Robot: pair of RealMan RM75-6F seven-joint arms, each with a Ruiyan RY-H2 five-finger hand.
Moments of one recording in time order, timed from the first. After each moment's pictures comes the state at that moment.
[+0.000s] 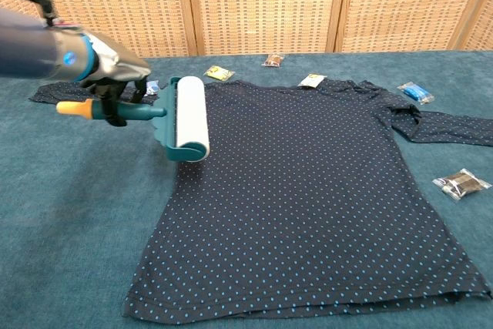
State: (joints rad) left arm -1.22 -1.40 -0.09 -1.59 0.11 0.92 1.31; right arm 0.06 -1.19 0.12 -1.47 -1.48 1.51 0.29
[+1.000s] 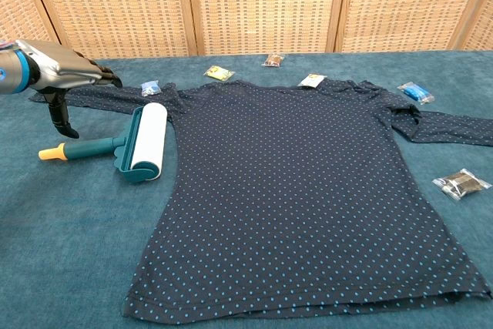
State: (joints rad) left arm -1.07 -1.34 0.04 -1.53 0.43 0.90 0.97; right arm 0.07 -1.21 0.11 -1.47 -1.49 1.51 0.21
